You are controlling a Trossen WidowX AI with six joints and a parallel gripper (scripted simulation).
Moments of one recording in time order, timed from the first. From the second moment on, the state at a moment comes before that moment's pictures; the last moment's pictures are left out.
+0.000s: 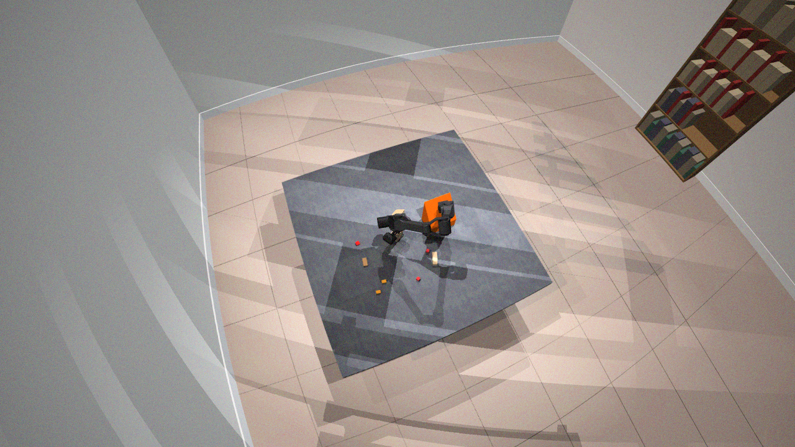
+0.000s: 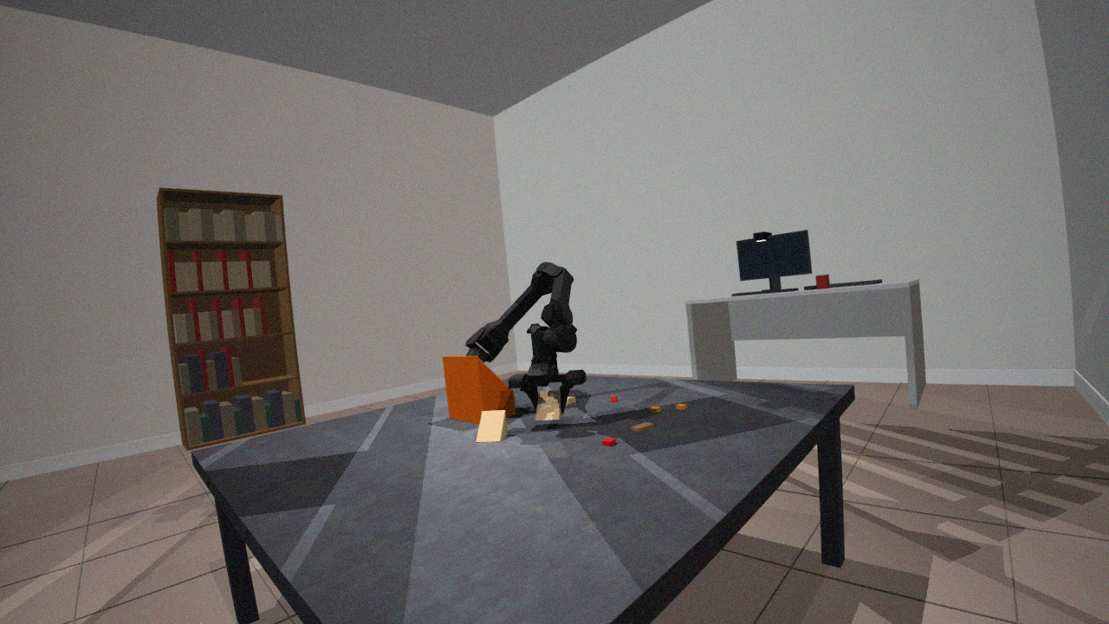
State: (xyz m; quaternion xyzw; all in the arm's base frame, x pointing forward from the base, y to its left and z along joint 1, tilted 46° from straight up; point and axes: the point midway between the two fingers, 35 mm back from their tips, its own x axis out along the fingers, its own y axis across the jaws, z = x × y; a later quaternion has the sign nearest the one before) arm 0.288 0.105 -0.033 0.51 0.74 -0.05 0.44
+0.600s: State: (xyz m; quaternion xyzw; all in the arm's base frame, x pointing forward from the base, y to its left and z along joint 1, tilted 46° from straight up) arm 0.288 0.105 -0.032 0.50 0.74 -0.03 0.46
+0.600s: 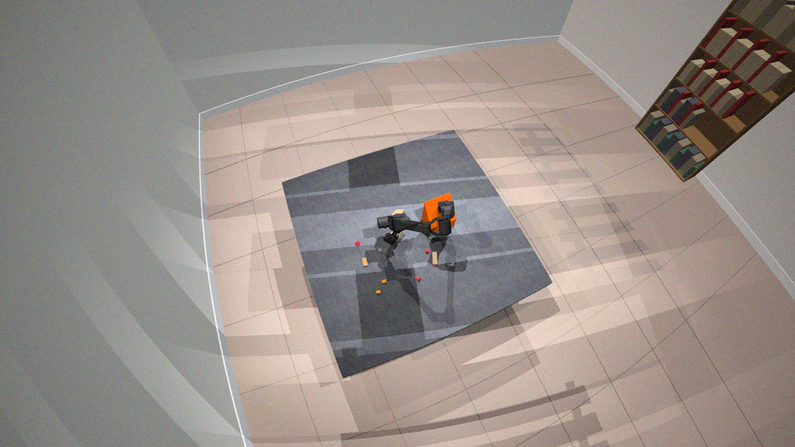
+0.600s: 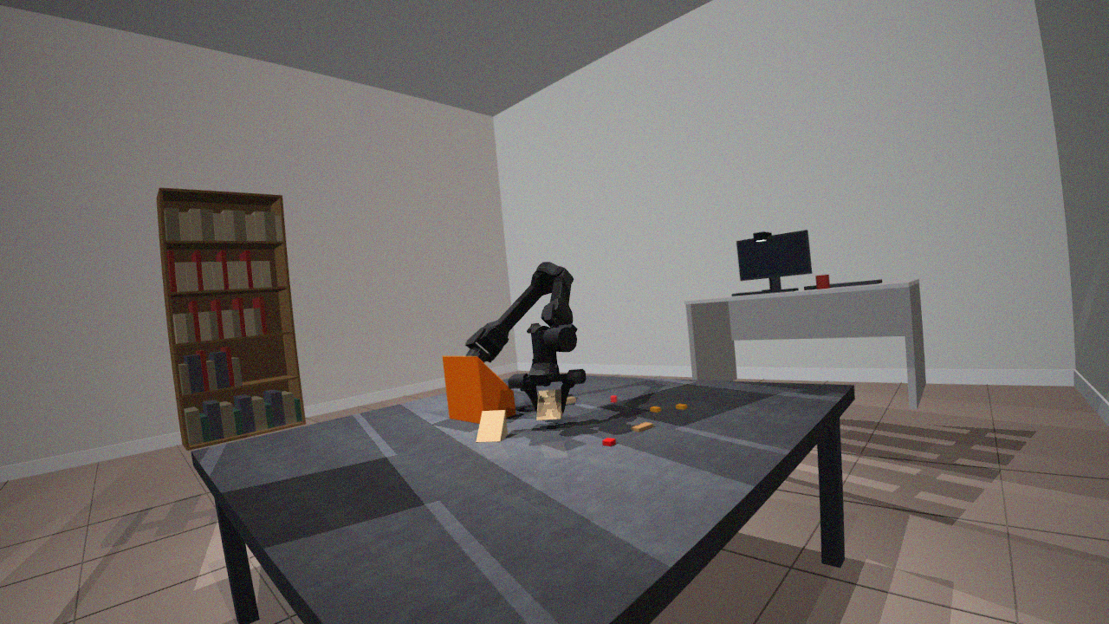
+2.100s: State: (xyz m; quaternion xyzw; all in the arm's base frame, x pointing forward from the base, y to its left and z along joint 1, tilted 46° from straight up) arm 0.287 0.106 -0.032 0.17 0.63 0.38 0.65
